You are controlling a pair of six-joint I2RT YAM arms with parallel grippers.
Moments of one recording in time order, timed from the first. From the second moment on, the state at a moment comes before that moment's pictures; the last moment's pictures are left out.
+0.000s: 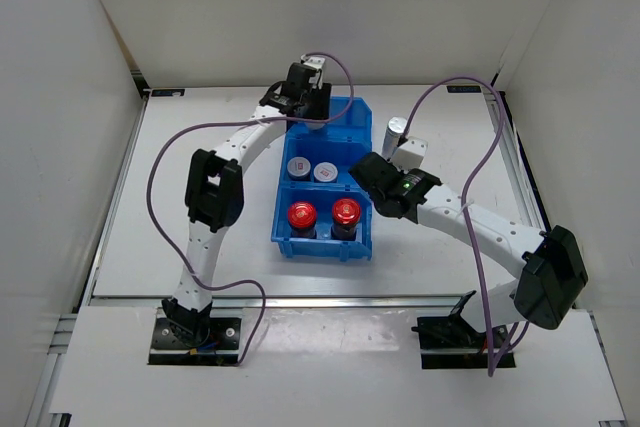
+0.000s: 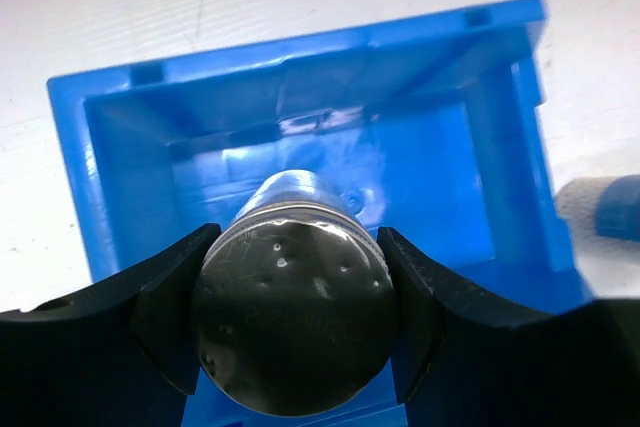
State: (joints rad) left arm -0.48 2.30 2.10 -0.43 -0.07 -0.20; right arm 0.84 1.41 1.13 -0.79 0.74 1.01
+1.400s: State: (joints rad) left arm -0.44 0.77 0.68 0.08 -0.67 0.11; right arm 0.31 2.05 2.04 -0.92 0.11 0.36
